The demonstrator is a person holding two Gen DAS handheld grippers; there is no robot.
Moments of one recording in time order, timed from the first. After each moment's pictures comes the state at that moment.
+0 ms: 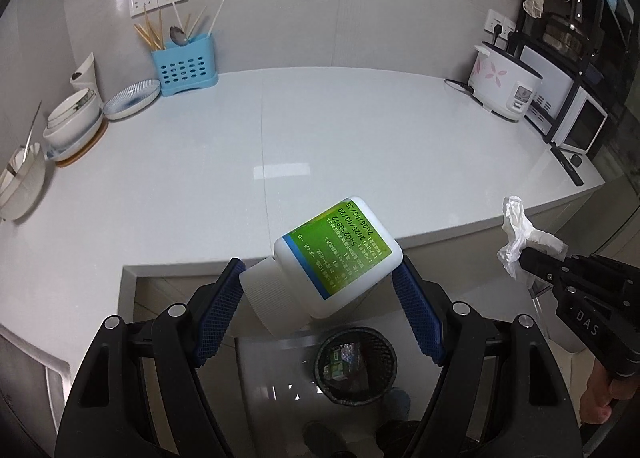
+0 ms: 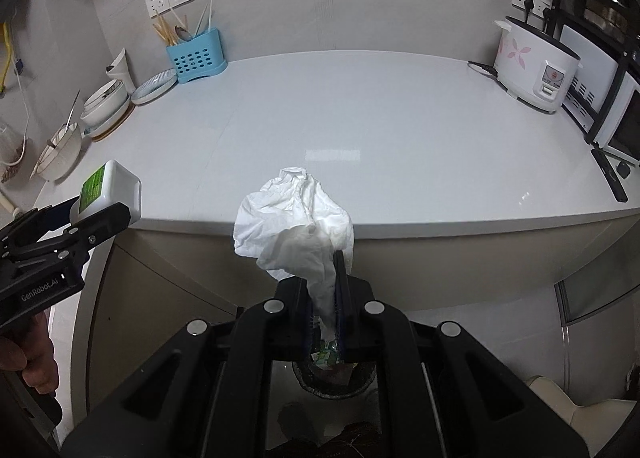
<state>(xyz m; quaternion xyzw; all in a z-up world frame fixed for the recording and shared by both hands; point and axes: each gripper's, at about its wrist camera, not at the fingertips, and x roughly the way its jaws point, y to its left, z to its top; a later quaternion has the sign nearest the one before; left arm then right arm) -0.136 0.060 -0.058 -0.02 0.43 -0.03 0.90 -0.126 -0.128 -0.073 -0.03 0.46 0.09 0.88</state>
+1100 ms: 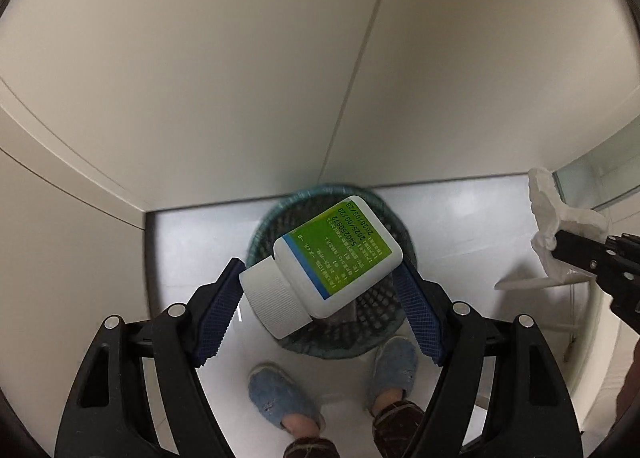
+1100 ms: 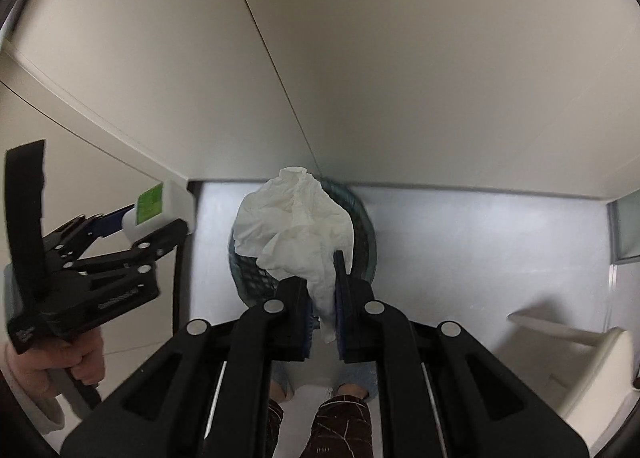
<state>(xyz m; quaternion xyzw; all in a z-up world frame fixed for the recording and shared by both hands) -0.153 -0.042 -0.550 -0.04 0.59 -0.04 0.81 -0.137 -0.236 -0.511 -0.02 0.62 0.12 0.78</state>
